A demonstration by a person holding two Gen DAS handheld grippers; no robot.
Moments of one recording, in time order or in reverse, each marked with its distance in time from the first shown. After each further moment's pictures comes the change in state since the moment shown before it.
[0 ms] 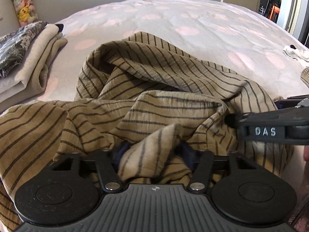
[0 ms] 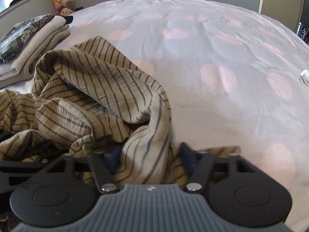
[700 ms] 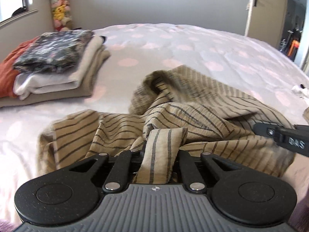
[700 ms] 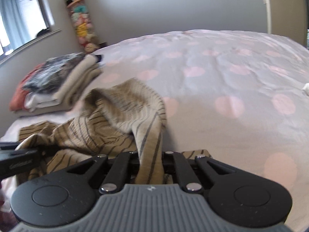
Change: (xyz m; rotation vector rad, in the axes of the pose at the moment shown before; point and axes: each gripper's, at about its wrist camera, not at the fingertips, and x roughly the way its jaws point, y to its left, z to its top) left arm -0.083 0.042 -0.014 -0.180 -0.109 0.095; right arm -0.072 0.007 -0.017 0.006 -0.211 0.194
